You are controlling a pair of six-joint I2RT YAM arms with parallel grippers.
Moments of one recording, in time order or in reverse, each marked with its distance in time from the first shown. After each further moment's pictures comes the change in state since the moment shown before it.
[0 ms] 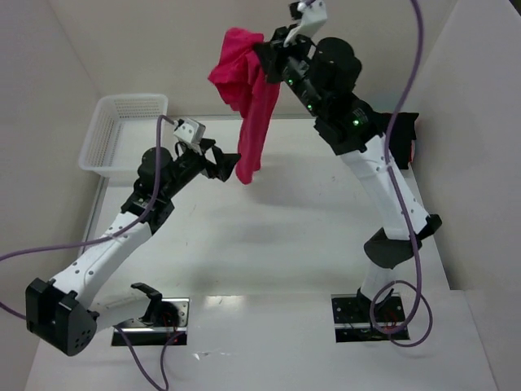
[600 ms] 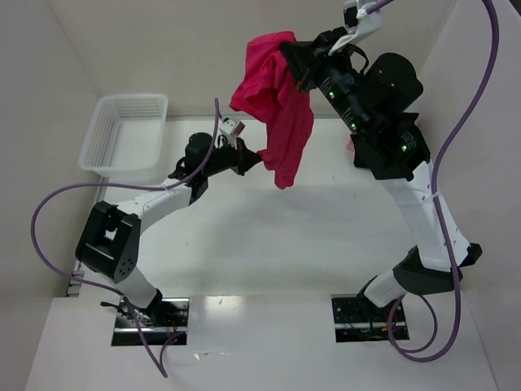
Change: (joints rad) left arm -0.005 0.519 0.120 0.234 0.293 -0.102; right arm 0.000 -0.260 -0.160 0.065 -0.080 0.040
